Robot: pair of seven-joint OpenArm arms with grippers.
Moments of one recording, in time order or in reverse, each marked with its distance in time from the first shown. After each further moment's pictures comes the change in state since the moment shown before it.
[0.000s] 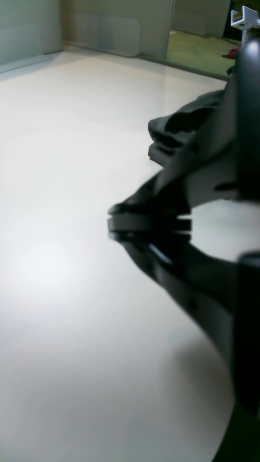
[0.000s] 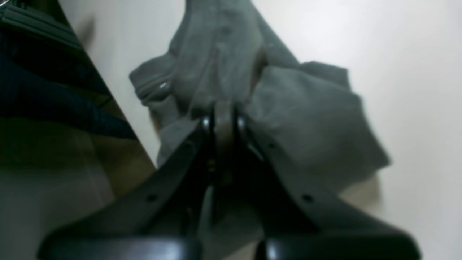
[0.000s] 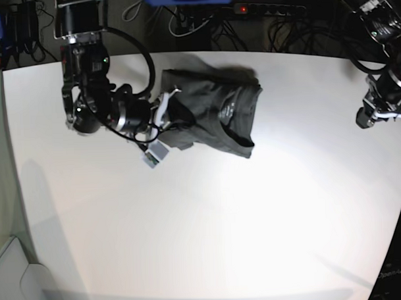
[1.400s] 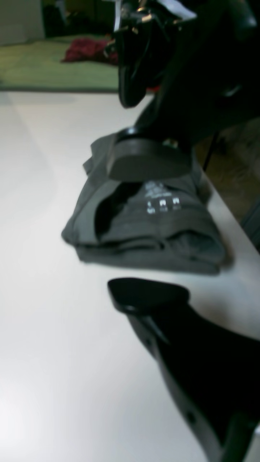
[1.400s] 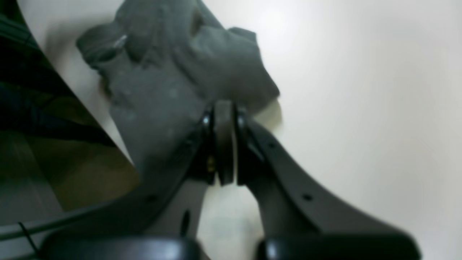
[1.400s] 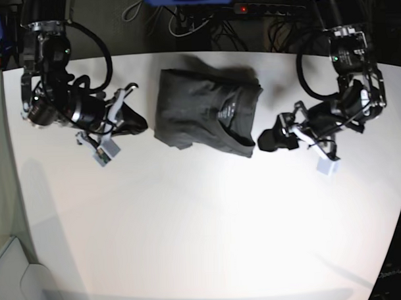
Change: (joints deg) left arm -6.0 0.3 31.2 -2.5 -2.5 -8.6 2.6; right arm -5.2 9.8 7.8 9.9 0.2 0.0 0.7
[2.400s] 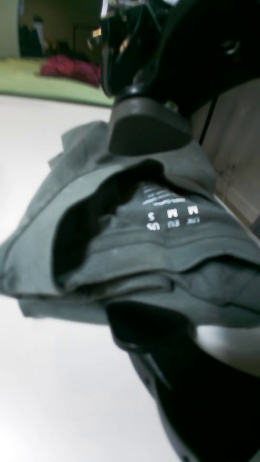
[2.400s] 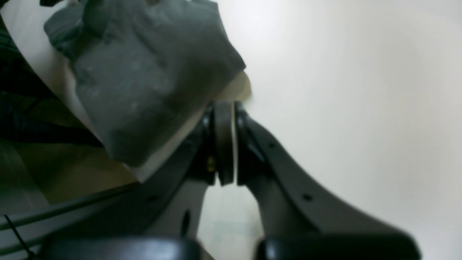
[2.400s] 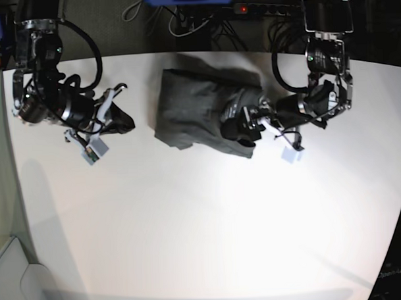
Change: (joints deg) left arm -1.2 0.6 11.3 -14.6 -2.1 -0.5 -8.3; right arm -1.1 1.3 2.5 -0.1 -0.3 0.0 0.1
